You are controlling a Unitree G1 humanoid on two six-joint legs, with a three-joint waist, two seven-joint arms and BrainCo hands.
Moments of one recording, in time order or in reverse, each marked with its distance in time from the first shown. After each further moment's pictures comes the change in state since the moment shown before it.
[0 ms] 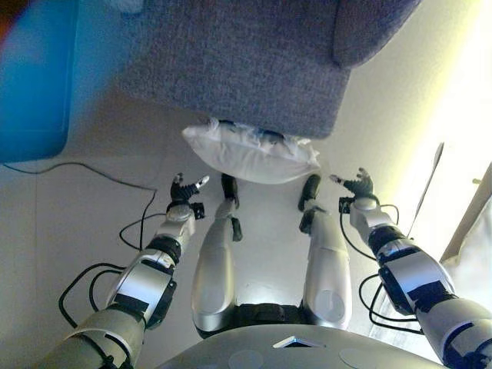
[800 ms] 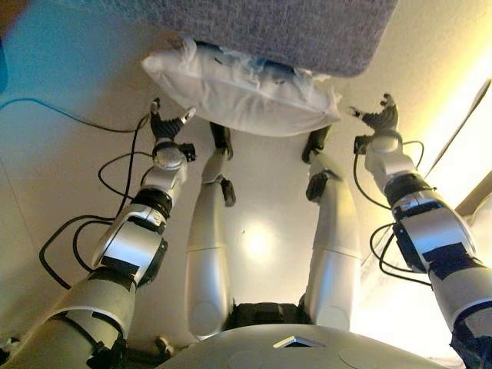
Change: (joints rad) left arm -0.267 0.119 -0.042 -0.042 0.003 -0.067 0.107; right arm -0.317 -0.103 0.062 -0.002 -0.020 0.010 -0.020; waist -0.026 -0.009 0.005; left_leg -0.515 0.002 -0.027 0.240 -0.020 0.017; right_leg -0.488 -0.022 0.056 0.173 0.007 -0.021
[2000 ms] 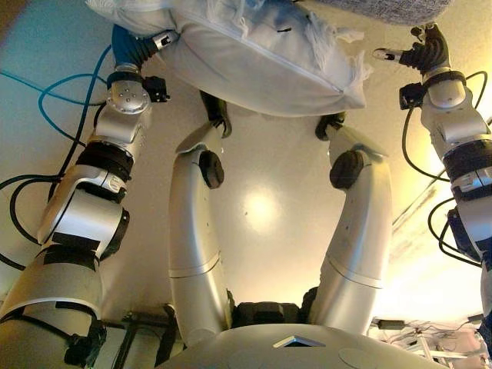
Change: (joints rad) left arm -0.172 0.254 -0.124 -0.182 -0.056 0.025 -0.172; right arm -0.059 -0.341 0.189 -0.244 -0.116 -0.056 0.114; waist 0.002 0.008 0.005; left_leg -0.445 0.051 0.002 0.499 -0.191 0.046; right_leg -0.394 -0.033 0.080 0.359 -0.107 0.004
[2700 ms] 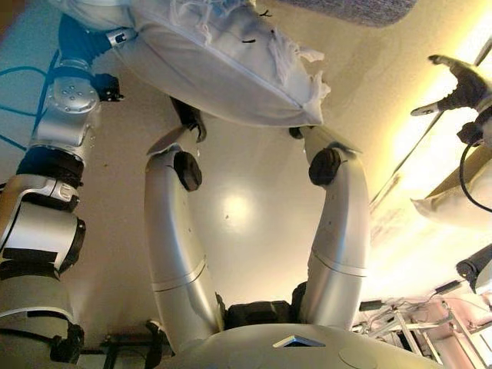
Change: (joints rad) left arm 0.060 0.221 0.030 -0.079 -0.007 0.021 -0.092; right arm 0.301 -0.360 0.011 -0.348 -0.199 -0.054 0.505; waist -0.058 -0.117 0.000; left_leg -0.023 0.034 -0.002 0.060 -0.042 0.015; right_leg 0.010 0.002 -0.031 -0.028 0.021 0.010
